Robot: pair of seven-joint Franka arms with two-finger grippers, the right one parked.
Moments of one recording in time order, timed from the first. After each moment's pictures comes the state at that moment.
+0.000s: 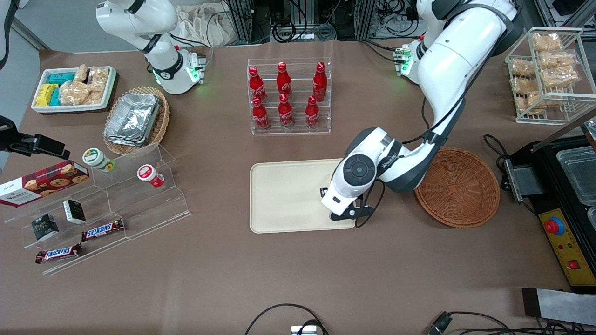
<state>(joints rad) -0.19 0.74 -0.51 -1.43 0.26 2.01 -0.89</state>
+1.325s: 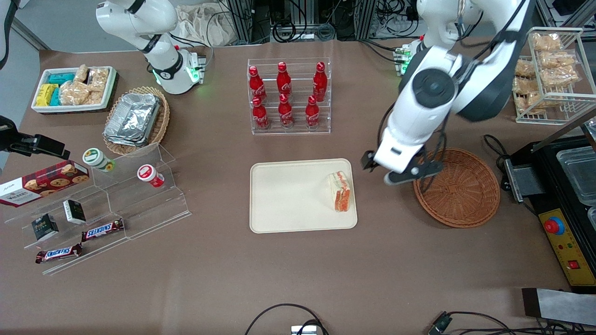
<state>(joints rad) -0.19 0.09 -0.28 -1.82 0.06 1.88 -0.68</state>
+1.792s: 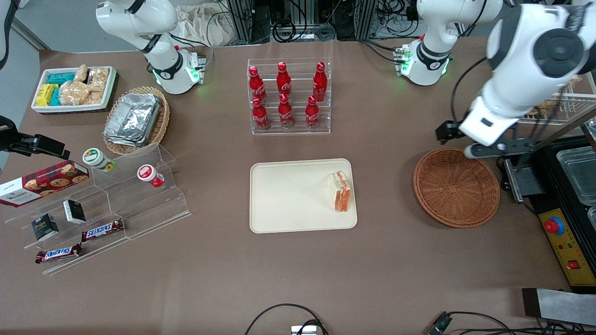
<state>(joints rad) -0.18 -0.06 0.00 -1.86 0.05 1.68 -0.24</state>
